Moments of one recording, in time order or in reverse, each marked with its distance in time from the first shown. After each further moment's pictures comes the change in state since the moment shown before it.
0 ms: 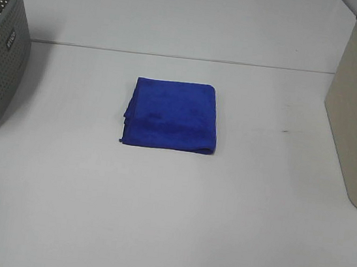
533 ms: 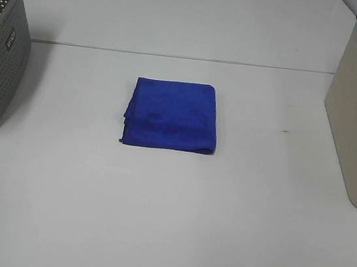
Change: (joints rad) left arm 0.000 0.000 0.000 0.000 0.000 0.000; right arm 0.000 0.000 0.000 0.000 0.000 0.000
